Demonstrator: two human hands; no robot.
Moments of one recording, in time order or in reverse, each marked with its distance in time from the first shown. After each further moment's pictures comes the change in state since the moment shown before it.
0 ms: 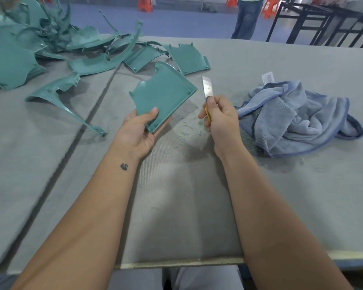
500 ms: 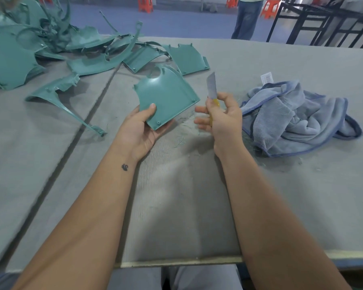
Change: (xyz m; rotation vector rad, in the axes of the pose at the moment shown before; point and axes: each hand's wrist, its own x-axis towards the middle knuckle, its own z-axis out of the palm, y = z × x) left_hand -0.001 -0.002 0.002 0.066 -0.041 0.008; right_hand -0.004 -0.007 -0.002 0.178 0.043 0.083
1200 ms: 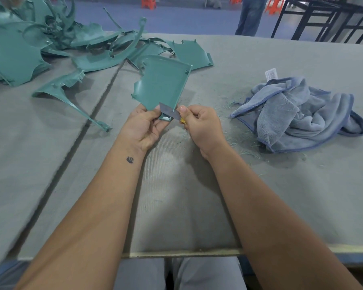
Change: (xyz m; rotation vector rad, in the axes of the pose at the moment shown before) left_hand -0.003 0.000 0.006 -0.042 -0.018 0.018; right_hand -0.017 0.023 0.027 -0.404 -0.230 -0.124
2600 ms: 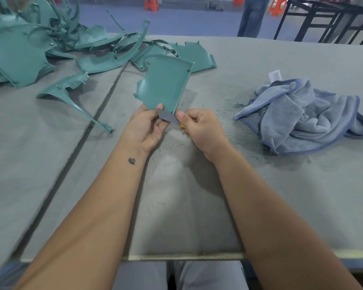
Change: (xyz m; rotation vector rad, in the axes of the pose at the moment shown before) left_hand 0.005 0.000 -0.002 -0.072 0.006 0.038; right_hand -0.001 -0.006 -0.001 -0.084 -0.126 -0.008
